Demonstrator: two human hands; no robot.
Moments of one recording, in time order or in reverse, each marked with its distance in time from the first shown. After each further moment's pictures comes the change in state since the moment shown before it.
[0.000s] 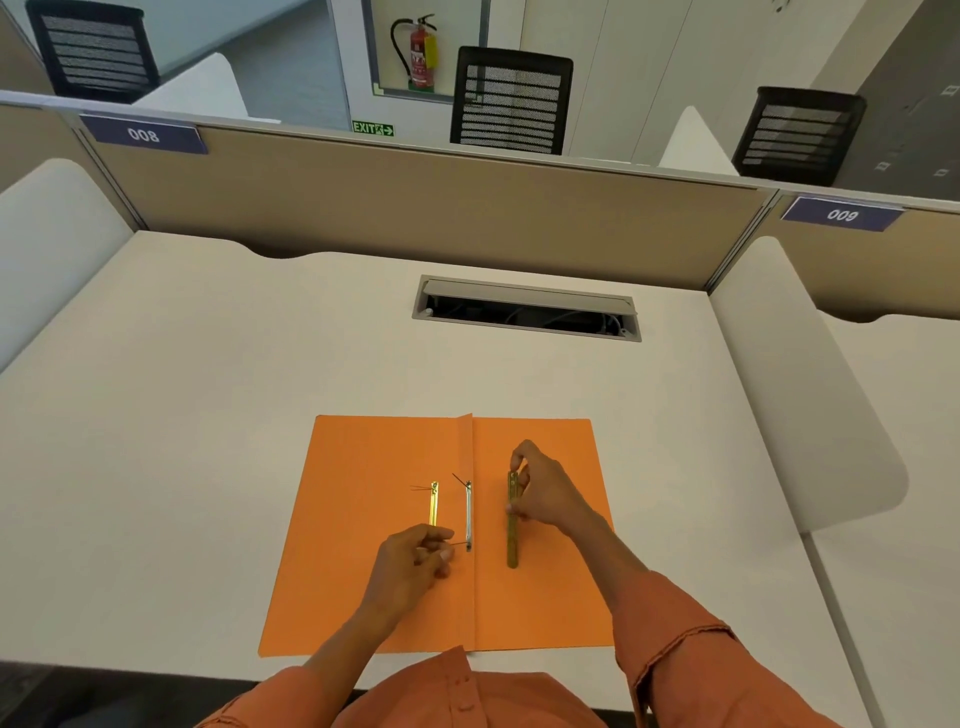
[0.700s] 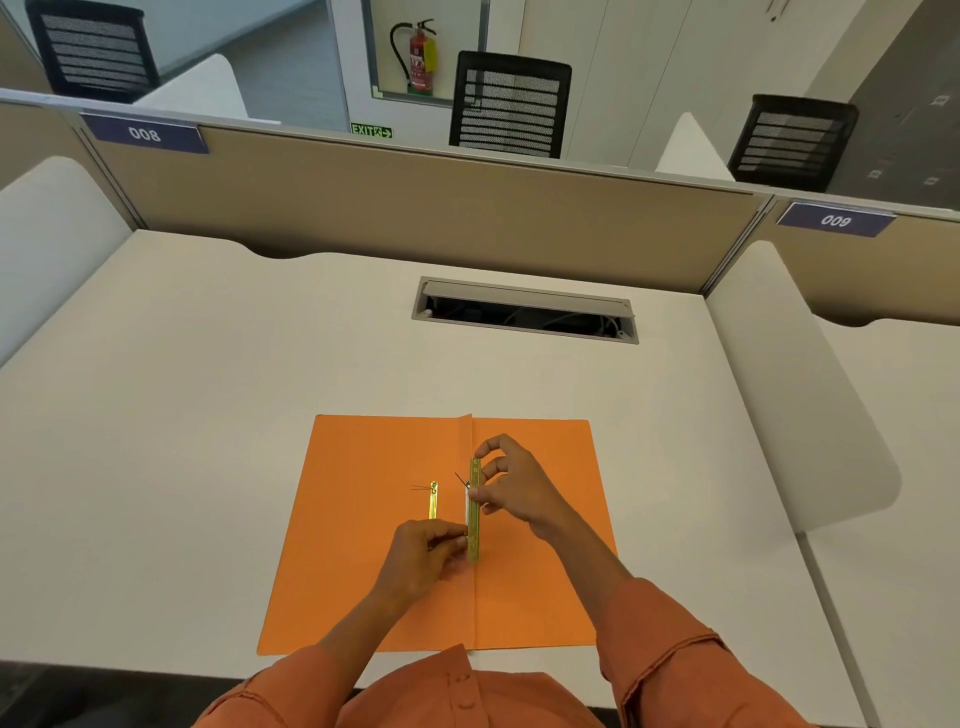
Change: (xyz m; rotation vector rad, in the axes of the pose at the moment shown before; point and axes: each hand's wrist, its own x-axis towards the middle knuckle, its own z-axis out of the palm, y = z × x) left_hand 0.013 0.013 0.011 0.025 -0.059 0.083; right_hand -0.017 -0.039 0.015 0.435 -0.031 -0.052
